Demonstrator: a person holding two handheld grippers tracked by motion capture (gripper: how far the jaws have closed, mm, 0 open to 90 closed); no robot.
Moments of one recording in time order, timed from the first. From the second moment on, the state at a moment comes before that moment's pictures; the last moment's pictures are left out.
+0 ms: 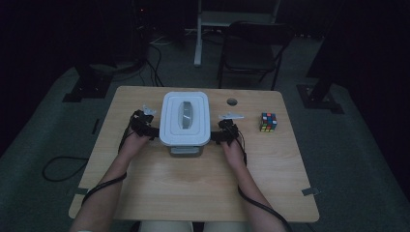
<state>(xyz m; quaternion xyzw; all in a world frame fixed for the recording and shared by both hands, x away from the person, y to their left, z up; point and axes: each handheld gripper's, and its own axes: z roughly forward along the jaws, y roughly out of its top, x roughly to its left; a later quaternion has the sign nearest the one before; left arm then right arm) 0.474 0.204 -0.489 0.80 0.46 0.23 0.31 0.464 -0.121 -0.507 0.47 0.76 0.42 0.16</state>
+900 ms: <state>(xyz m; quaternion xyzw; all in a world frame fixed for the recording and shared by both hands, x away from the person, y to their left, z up) 0.441 0.156 -0.489 0.81 0.44 0.19 0.33 0.429 -0.186 -0.508 0.48 0.76 0.42 0.15</state>
